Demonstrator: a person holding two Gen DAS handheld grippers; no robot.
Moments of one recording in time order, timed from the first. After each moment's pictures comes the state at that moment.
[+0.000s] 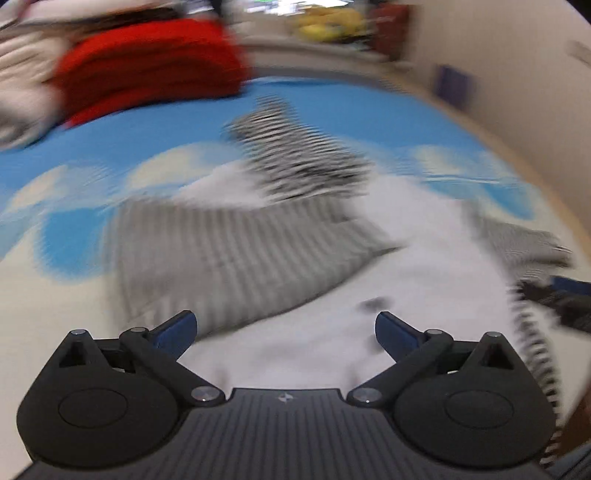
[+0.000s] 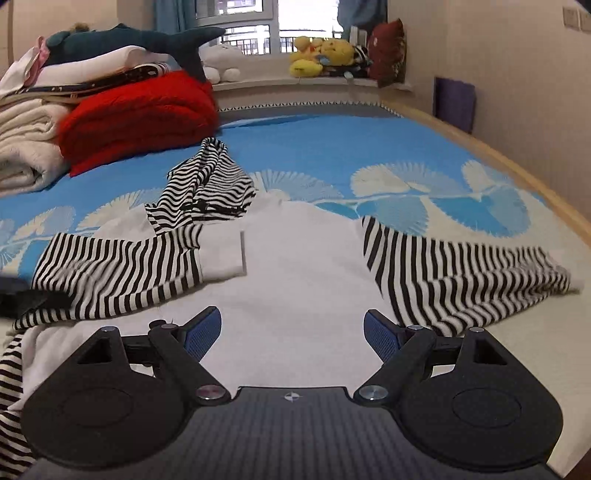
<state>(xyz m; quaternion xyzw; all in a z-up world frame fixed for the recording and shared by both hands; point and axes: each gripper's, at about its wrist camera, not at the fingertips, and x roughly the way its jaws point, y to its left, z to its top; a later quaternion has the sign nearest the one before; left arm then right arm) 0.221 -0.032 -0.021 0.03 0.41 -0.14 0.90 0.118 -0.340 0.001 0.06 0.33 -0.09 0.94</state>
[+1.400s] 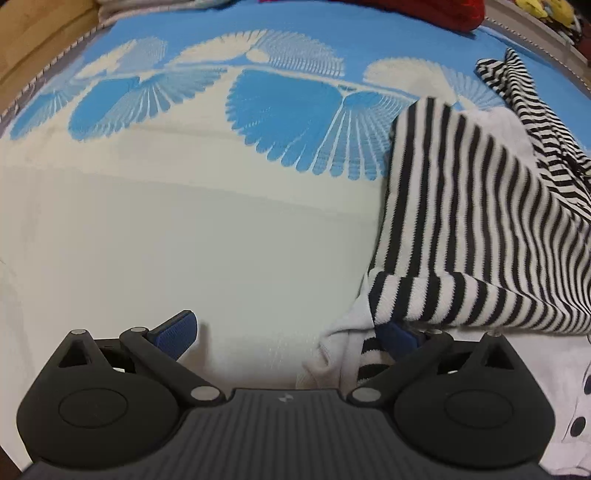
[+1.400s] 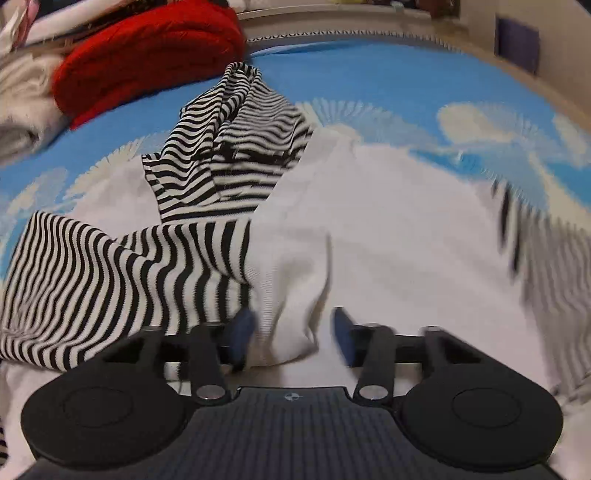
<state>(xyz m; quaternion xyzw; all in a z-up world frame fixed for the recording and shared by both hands) 0.288 0.096 -0.082 -0.02 0.53 0.10 0.84 0.283 -0.313 -0.061 0.06 0.42 -0.04 0.90</state>
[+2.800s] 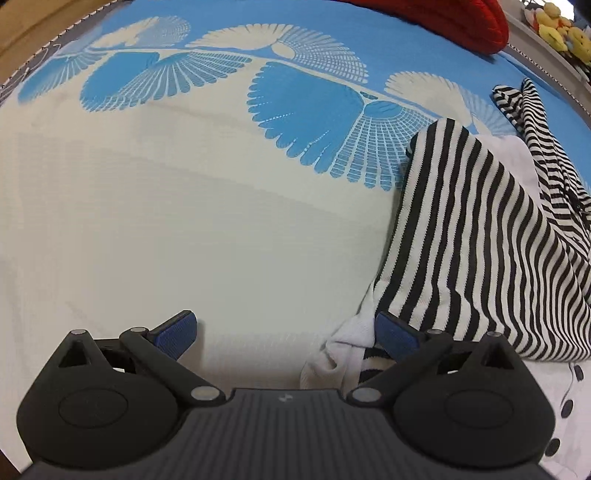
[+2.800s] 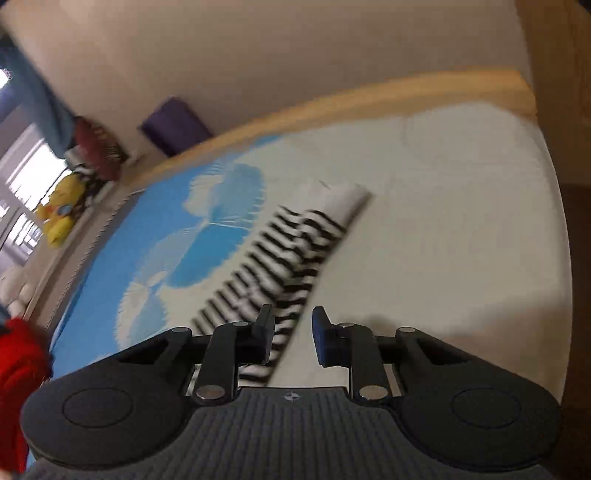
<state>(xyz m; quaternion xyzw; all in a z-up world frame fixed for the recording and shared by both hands) 0.288 0.115 -0.081 -0.09 0.53 0.11 0.83 0.057 -0.610 -0.044 0.43 0.18 -0.38 0.80</state>
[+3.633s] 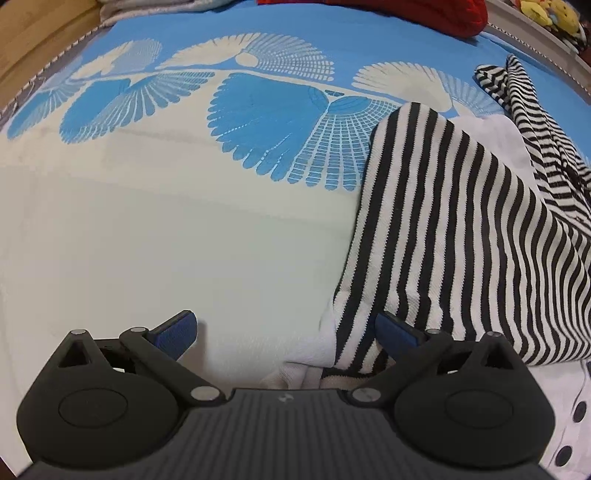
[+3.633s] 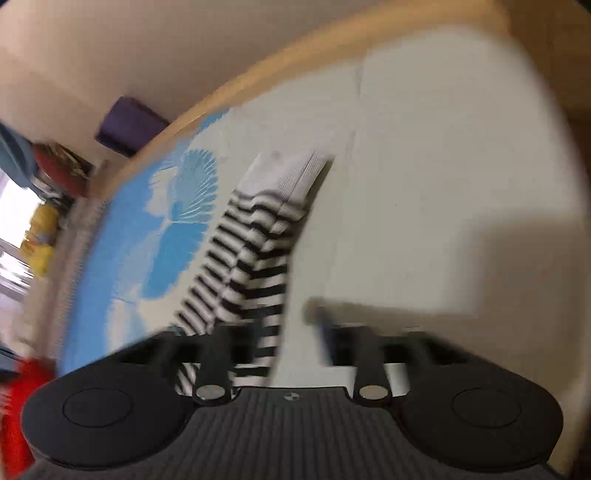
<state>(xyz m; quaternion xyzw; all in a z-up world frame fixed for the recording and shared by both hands) 0.305 0.077 -0.087 -0.03 0.52 0.11 0.84 0.058 -0.655 -0.083 0.54 0.19 -0.36 0.74</state>
